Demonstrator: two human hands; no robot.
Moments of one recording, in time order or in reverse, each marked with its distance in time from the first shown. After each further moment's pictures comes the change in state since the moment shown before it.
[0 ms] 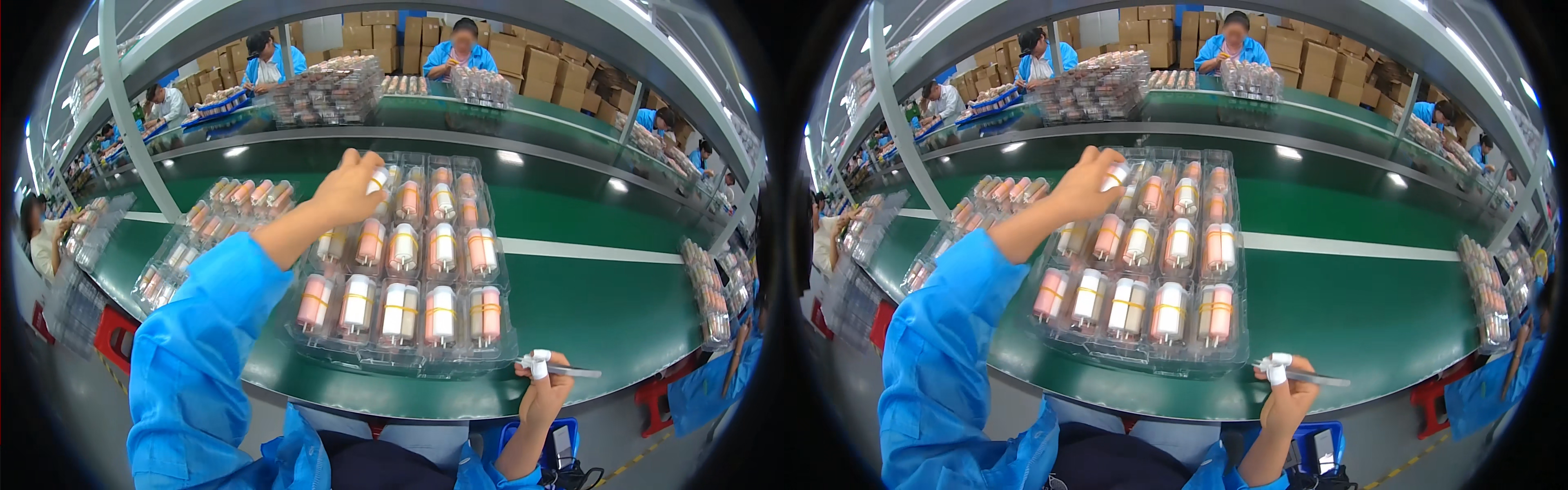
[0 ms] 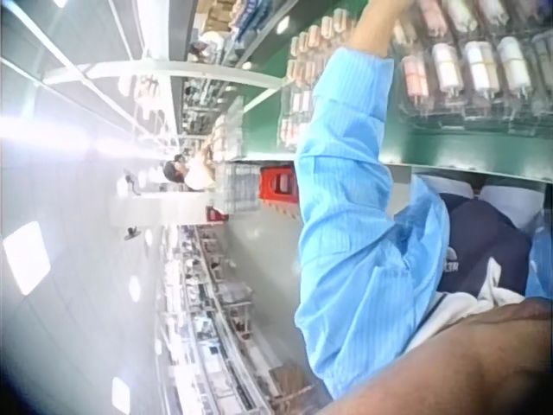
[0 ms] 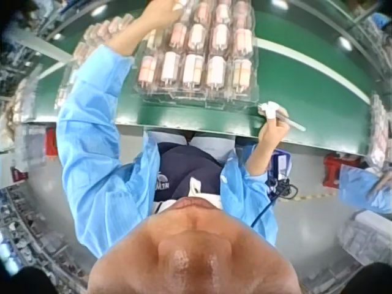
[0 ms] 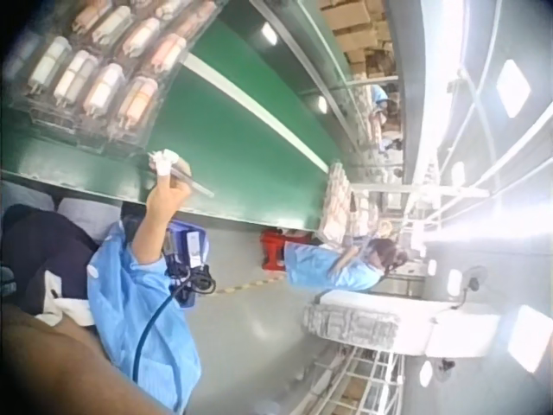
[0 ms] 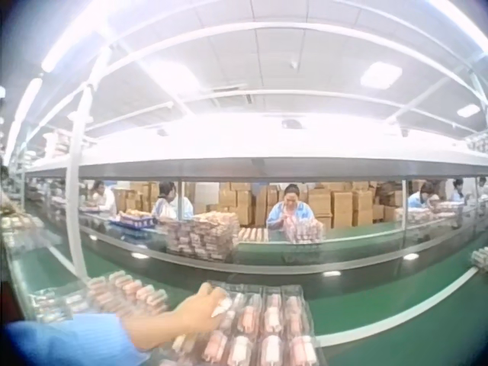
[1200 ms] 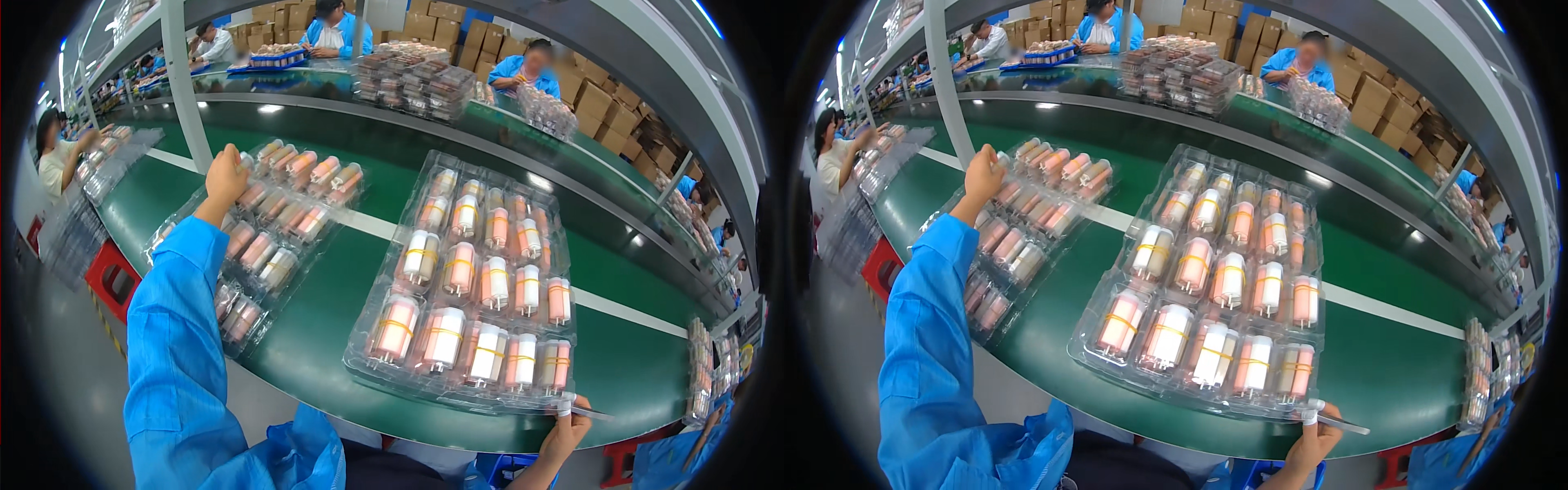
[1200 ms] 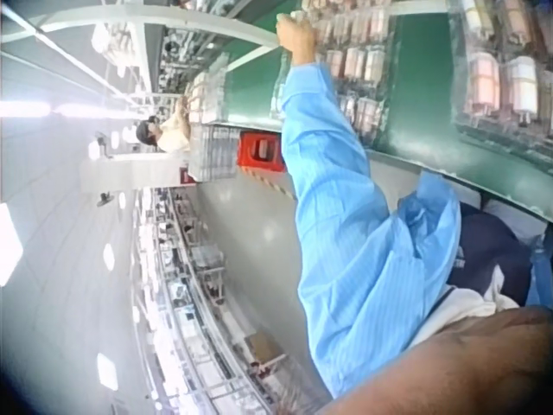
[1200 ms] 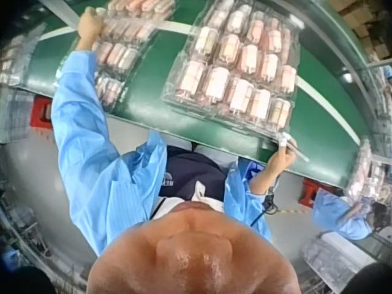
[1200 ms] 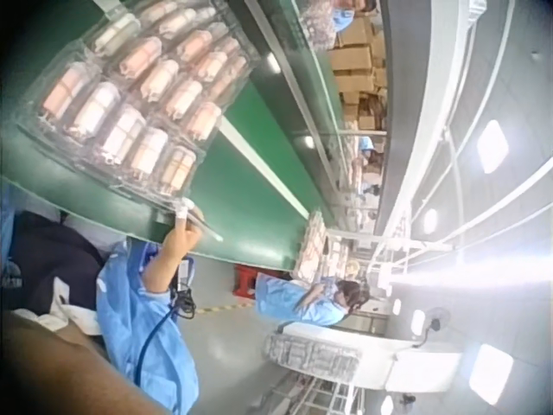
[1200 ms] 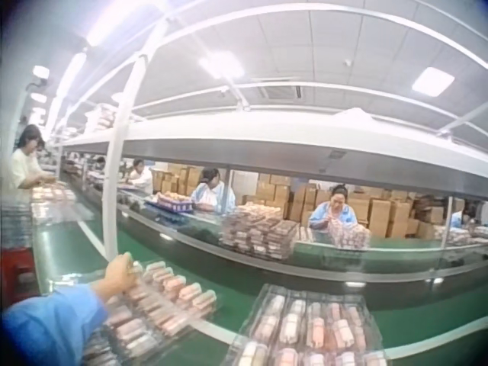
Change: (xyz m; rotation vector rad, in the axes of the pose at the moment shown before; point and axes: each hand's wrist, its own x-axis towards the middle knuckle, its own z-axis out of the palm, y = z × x) left_hand -0.117 -0.329 -0.045 0.364 0.466 -0.592; right_hand 0.002 0.001 0.002 -0.283 -0.024 -0.011
